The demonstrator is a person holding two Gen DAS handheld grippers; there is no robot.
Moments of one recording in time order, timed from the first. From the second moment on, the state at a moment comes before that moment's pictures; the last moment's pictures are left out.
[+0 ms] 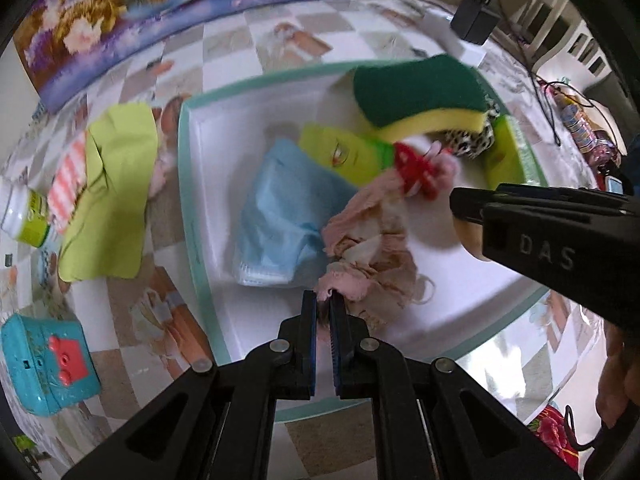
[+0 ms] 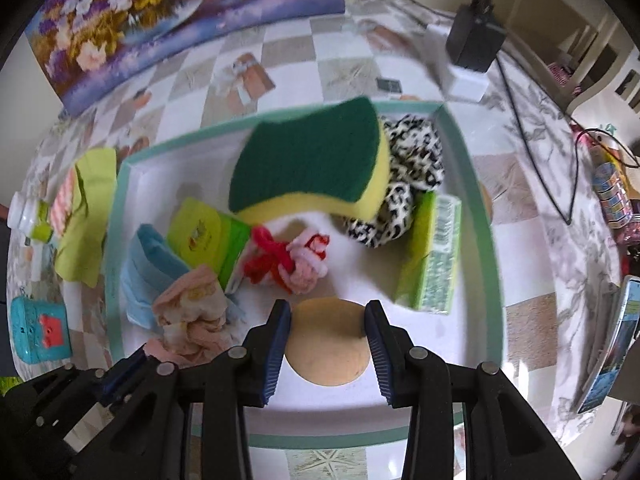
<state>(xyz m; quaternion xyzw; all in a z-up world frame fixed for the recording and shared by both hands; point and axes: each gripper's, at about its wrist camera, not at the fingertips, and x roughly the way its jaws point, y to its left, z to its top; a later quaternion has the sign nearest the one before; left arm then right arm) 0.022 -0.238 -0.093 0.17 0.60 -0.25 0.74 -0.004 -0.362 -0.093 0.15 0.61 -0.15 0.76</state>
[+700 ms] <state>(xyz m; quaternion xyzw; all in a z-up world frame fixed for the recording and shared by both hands) 0.022 -0.239 -0.081 0.16 0.60 -0.26 0.74 0.005 -0.355 -0.092 0.14 0.63 -0.15 0.75</state>
